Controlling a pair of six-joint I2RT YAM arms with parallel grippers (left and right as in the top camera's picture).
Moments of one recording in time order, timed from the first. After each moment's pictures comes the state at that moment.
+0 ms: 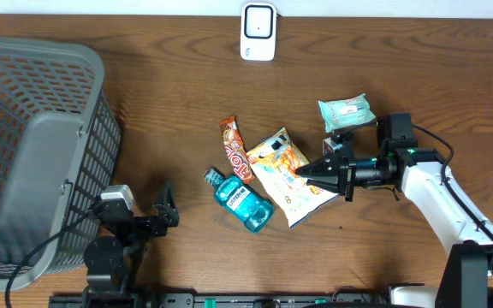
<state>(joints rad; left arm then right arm) -0.02 0.02 0.13 -0.36 0.10 -0.33 0.07 1.51 0.84 -0.65 -1.47 0.77</state>
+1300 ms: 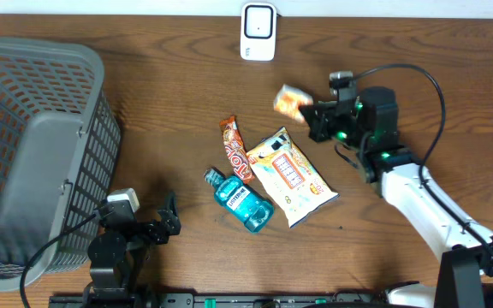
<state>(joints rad) -0.02 0.02 0.14 -0.53 0.10 -0.32 0.25 1.51 0.83 0.19 -0.41 0.34</state>
